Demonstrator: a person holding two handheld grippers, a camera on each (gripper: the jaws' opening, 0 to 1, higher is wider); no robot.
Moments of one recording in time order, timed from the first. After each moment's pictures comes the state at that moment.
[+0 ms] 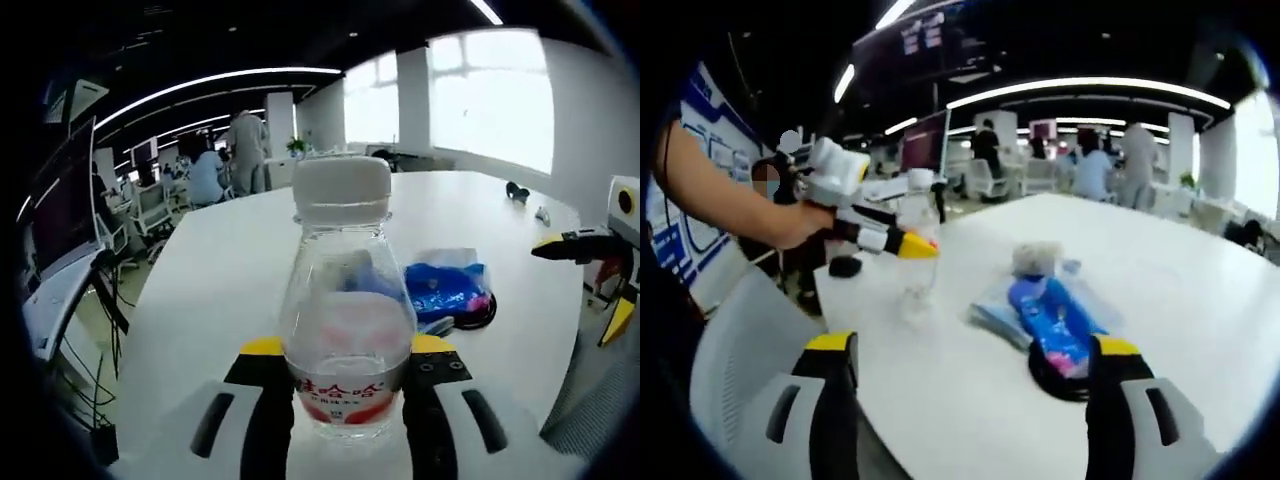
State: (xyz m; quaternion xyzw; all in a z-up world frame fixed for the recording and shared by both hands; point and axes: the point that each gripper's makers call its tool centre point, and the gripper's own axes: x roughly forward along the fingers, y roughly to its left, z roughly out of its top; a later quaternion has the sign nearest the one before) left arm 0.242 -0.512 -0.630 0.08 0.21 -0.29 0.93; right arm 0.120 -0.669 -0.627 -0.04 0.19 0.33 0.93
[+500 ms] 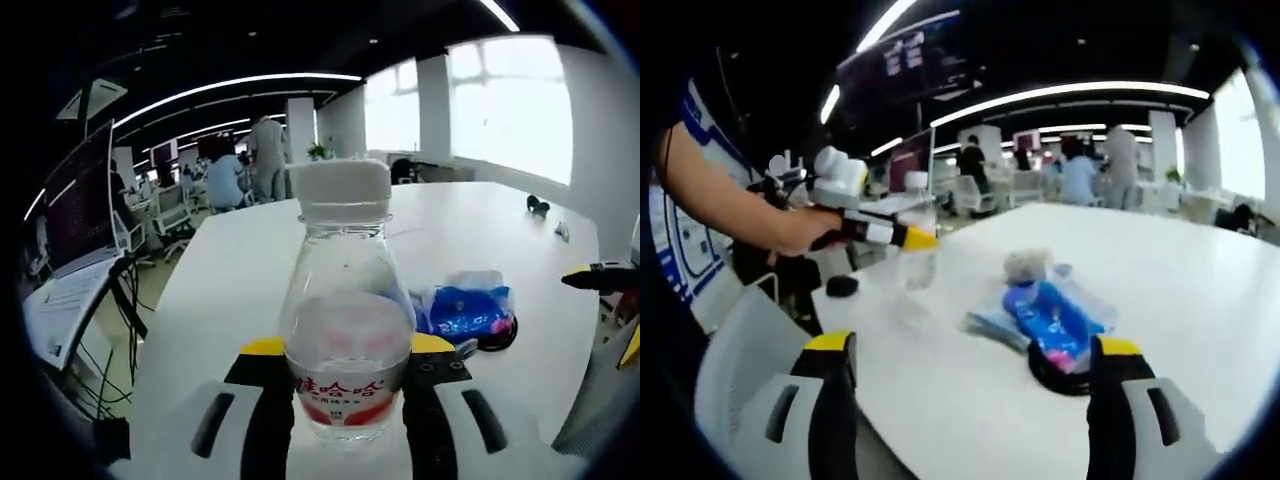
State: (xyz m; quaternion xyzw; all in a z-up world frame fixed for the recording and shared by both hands) left arm 0.266 -0.499 -0.612 0.07 0.20 -0.25 0.94; right arm 0.114 -0.672 -0.620 0.00 0.17 0.31 0.94
